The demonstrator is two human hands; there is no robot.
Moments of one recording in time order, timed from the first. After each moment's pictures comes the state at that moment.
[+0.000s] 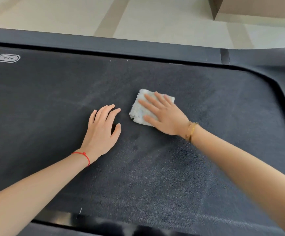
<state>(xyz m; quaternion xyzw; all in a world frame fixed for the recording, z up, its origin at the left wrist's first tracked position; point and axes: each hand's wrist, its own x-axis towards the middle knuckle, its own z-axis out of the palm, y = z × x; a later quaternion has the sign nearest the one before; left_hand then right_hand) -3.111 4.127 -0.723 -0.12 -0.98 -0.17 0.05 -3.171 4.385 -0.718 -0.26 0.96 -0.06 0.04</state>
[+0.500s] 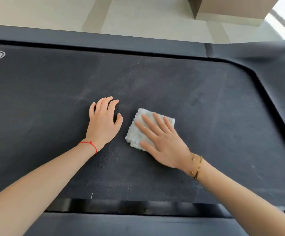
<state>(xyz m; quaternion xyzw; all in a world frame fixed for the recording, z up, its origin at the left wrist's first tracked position) -3.112 4.128 -0.729 -0.11 -0.97 -0.20 0.09 -3.031 4.352 -0.709 -0.20 0.97 -0.10 0.06</state>
